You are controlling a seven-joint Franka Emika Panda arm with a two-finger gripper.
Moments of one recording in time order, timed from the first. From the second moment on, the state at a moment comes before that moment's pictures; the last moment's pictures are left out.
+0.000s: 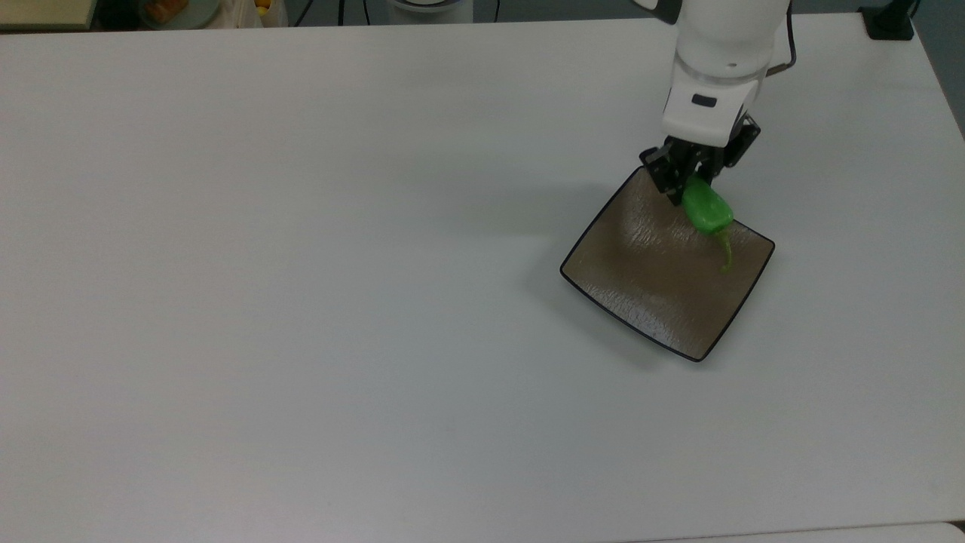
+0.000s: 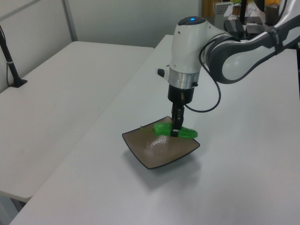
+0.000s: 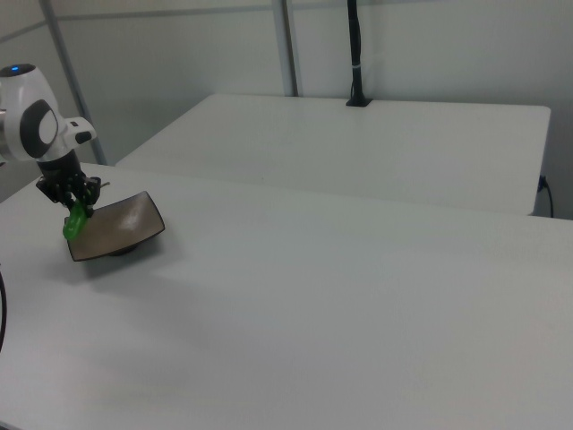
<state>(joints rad) 0.48 0.45 0.11 -1.52 -0.01 2.15 0.16</state>
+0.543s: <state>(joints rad) 0.48 0.51 0.11 -1.52 -0.02 2.27 0.27</state>
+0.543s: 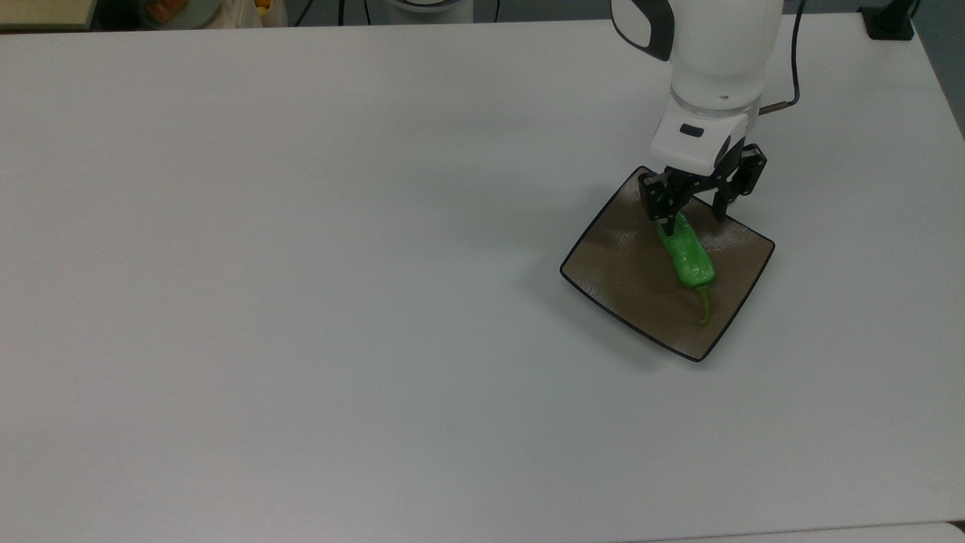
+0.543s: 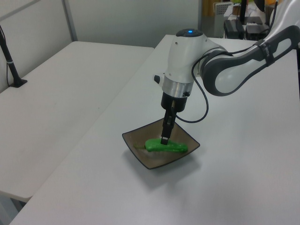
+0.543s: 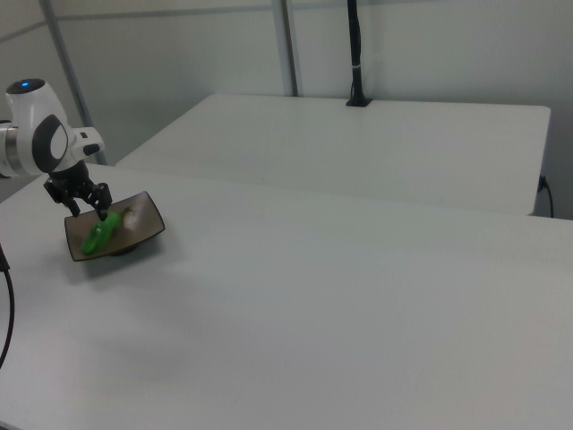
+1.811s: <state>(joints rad) 0.36 0.34 0.04 -1.52 -0.14 1.66 0.19</state>
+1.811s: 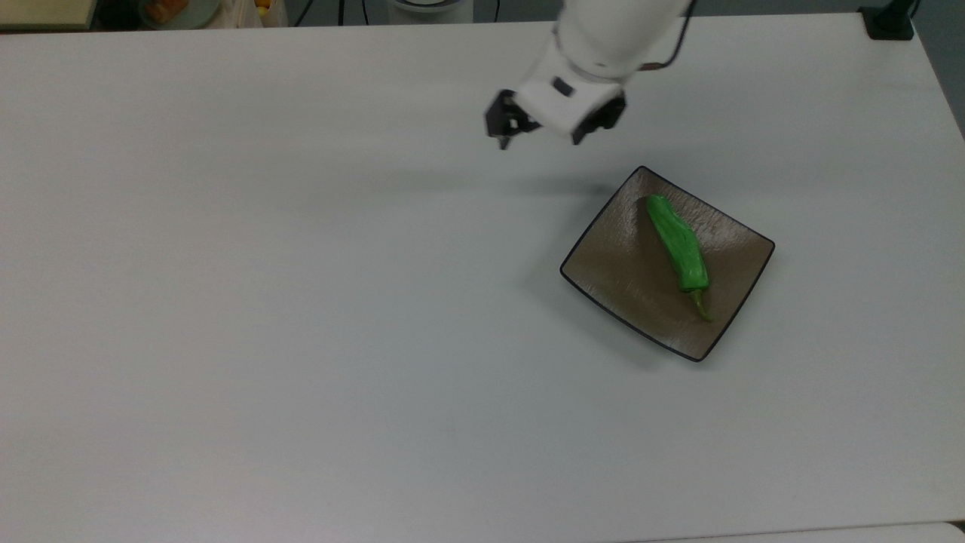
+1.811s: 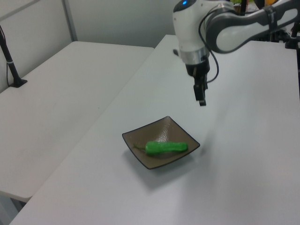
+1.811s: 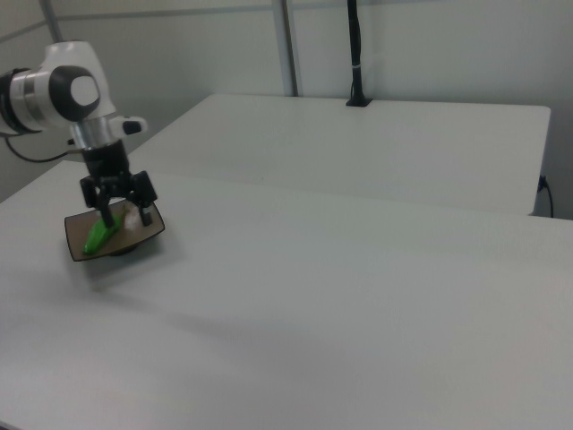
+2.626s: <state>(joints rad) 0.12 -0.03 0.03 -1.82 -0.07 1.76 0.18</state>
